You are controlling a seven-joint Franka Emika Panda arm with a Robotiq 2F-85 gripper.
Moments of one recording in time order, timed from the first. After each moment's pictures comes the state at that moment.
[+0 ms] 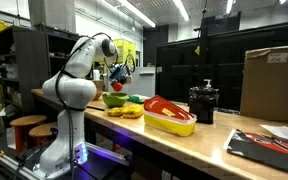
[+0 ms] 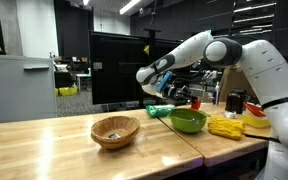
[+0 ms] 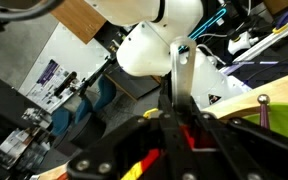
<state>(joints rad) 0.20 0.52 -0.07 -1.52 -0.10 0.59 0.68</state>
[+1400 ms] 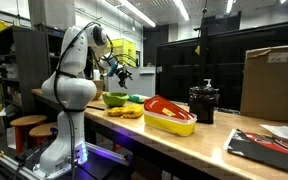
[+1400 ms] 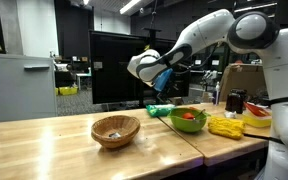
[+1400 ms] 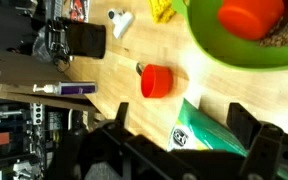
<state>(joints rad) 0.25 0.27 0.12 -1.72 -0.74 1.30 0.58</state>
